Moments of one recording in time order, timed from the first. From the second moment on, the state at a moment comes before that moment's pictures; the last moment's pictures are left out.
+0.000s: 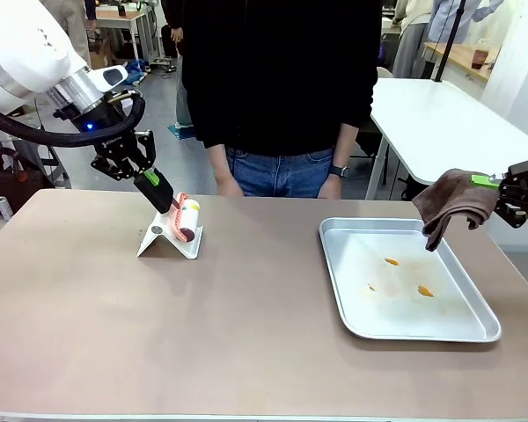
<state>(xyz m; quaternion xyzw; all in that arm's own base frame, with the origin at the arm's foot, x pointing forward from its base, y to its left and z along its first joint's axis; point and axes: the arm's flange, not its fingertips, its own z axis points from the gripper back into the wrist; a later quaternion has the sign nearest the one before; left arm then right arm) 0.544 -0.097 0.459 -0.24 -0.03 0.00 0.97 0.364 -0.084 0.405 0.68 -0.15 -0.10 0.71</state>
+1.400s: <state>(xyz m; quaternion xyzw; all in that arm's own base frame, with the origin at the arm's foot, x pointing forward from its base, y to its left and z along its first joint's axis) 0.461 0.187 0.430 -0.59 0.02 0.01 0.81 0.363 -0.084 0.405 0.68 -0.15 -0.10 0.71</state>
